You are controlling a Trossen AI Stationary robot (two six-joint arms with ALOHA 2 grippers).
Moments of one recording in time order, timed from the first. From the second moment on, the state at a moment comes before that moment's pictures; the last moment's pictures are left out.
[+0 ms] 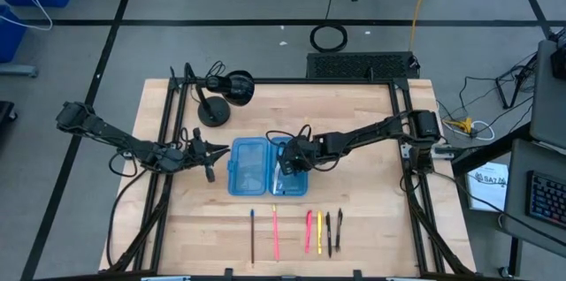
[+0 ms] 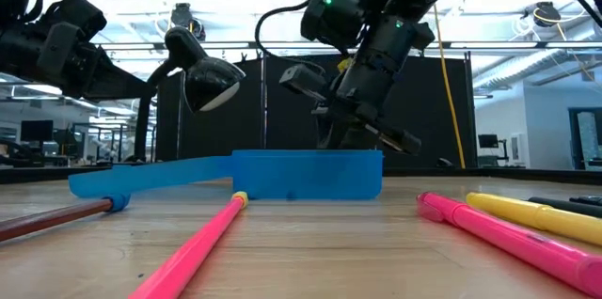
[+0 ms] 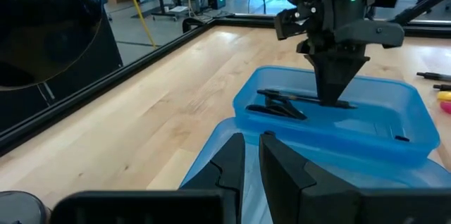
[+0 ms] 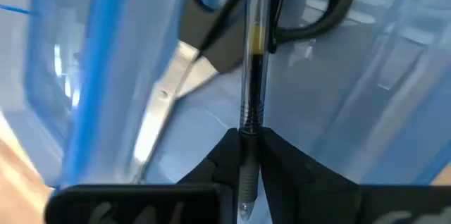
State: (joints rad) left arm -0.37 0.62 0.01 0.35 -0.72 -0.16; right arm 0.01 1.91 1.15 -0.28 -0.03 1.22
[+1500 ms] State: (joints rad) left arm -0.37 0.62 0.01 0.28 -0.63 -0.21; right arm 0.21 1.38 1.15 -0.25 0.26 0.74
